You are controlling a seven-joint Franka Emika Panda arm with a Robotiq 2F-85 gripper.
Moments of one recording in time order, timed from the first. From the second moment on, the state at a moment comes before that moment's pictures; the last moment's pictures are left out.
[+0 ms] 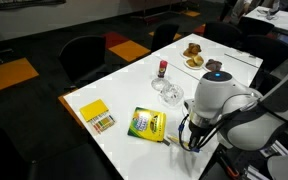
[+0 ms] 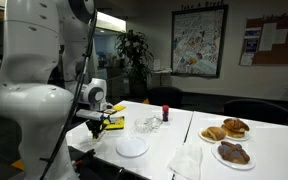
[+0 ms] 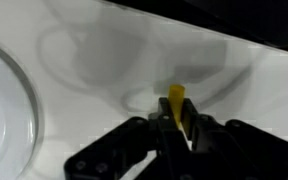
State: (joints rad) arm 0.20 0.24 0.34 -2.73 0.13 2.83 0.01
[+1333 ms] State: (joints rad) arm 0.05 -0.05 0.13 -2.71 -0.45 2.85 0.41
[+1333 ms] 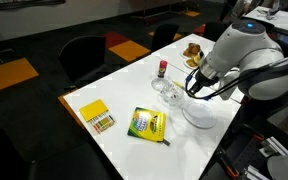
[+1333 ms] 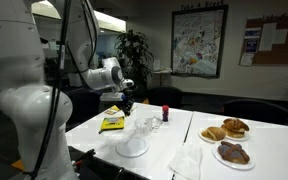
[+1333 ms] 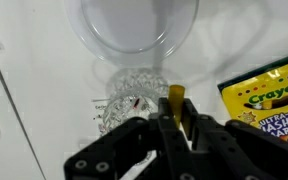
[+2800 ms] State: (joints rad) arm -0.24 0.00 -0.13 -2.71 -1.15 2.94 0.87
